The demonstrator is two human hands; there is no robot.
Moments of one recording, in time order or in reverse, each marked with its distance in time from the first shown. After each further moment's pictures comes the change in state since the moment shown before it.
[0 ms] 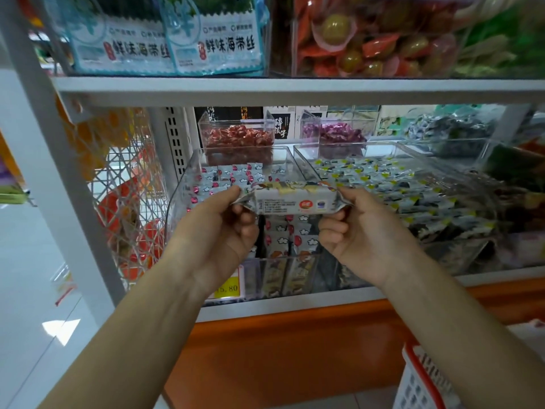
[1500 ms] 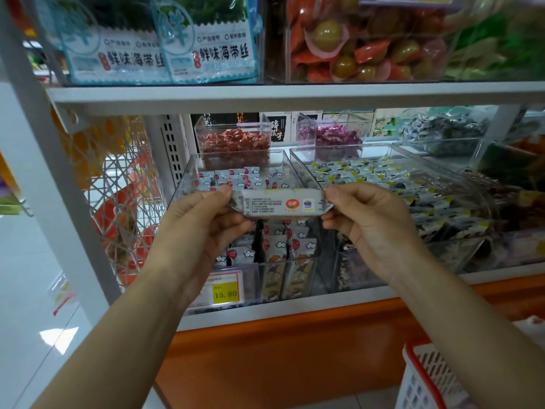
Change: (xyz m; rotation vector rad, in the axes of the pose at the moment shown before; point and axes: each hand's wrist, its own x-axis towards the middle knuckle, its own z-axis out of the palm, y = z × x) left_hand -0.006 0.010 -0.010 0.327 -0.028 0.263; right_hand 0.003 -0.005 -0.017 -0.380 -0.099 -0.458
